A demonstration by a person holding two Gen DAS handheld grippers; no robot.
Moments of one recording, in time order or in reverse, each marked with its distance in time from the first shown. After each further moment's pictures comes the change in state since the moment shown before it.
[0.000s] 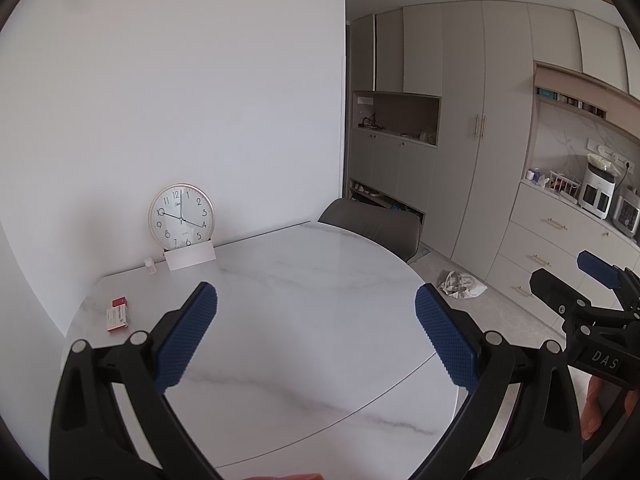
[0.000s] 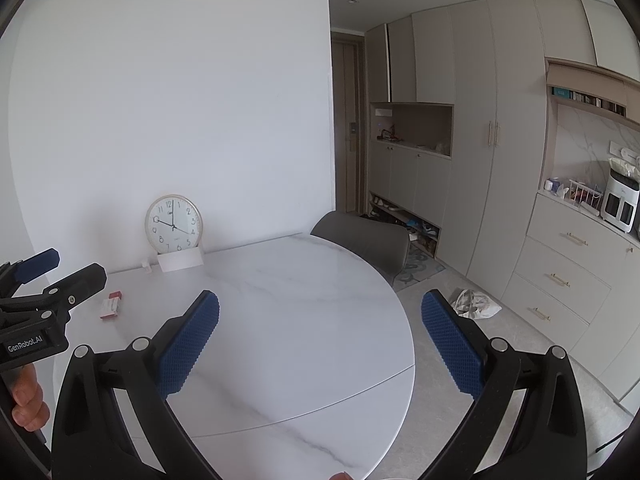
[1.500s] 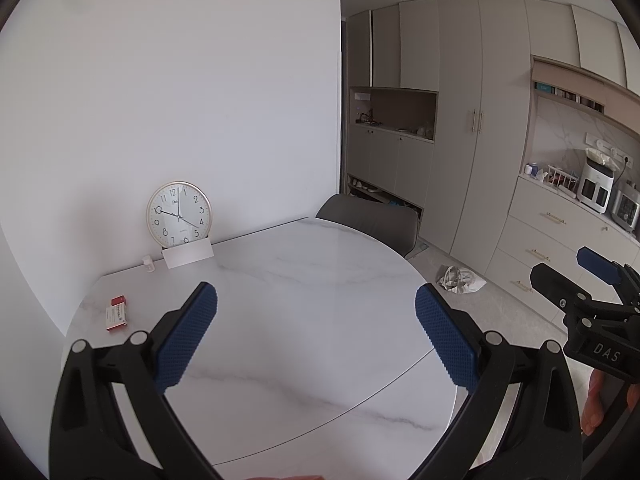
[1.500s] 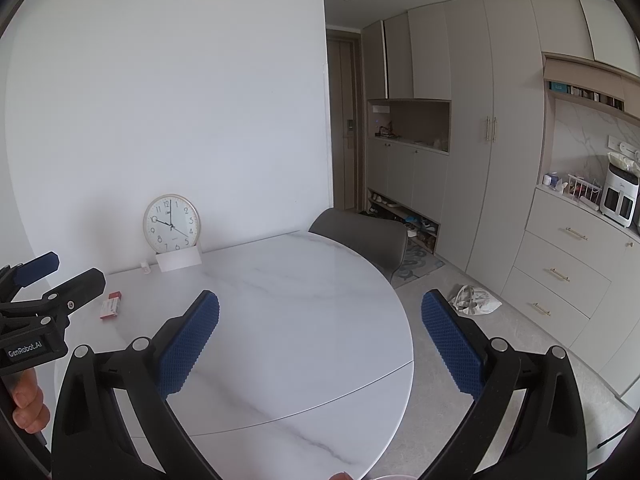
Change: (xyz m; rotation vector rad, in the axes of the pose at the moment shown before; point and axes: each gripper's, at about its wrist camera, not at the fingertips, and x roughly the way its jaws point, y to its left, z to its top) left arm -0.001 -0.002 0.002 0.010 0.018 -0.006; right arm -0.004 -0.011 -0.003 0.011 0.011 -0.001
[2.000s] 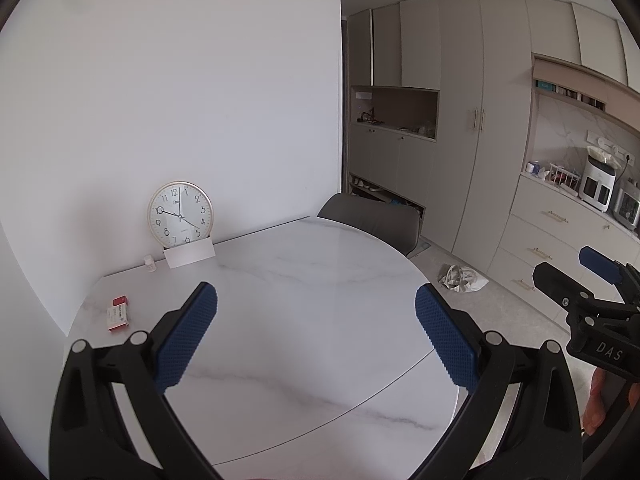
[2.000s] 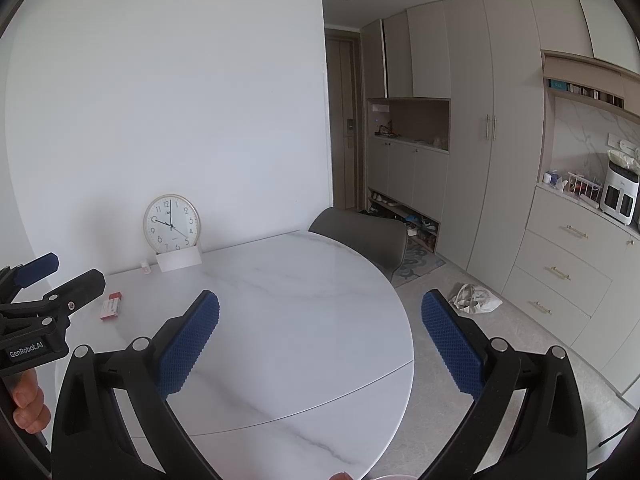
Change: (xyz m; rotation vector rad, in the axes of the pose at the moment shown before) left arm 0.001 -0.004 0.000 0.006 0.002 0.008; right arm 0.002 0.000 -0.002 0.005 0.003 0.002
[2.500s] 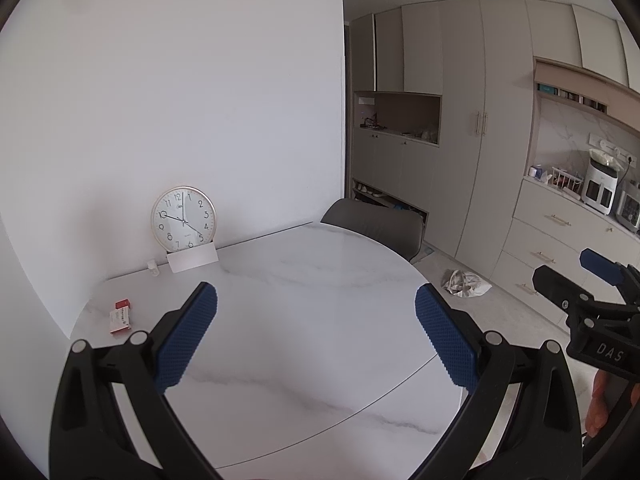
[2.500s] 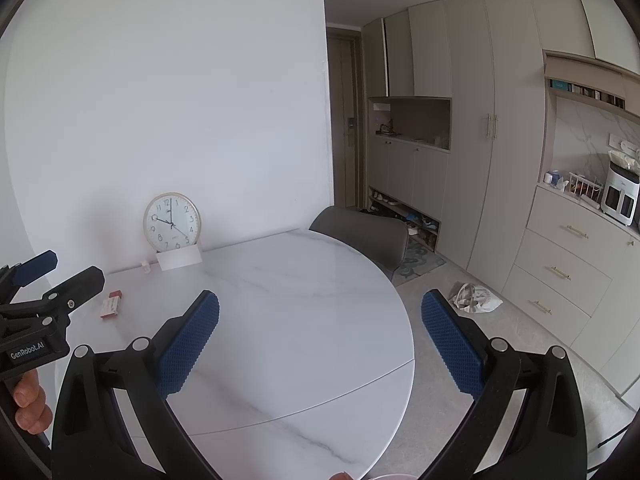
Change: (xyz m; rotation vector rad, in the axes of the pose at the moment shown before) left arm 0.001 -0.001 0.000 -0.009 -0.020 0.009; right arm 0.002 0.000 0.001 -0.001 0.003 -0.001
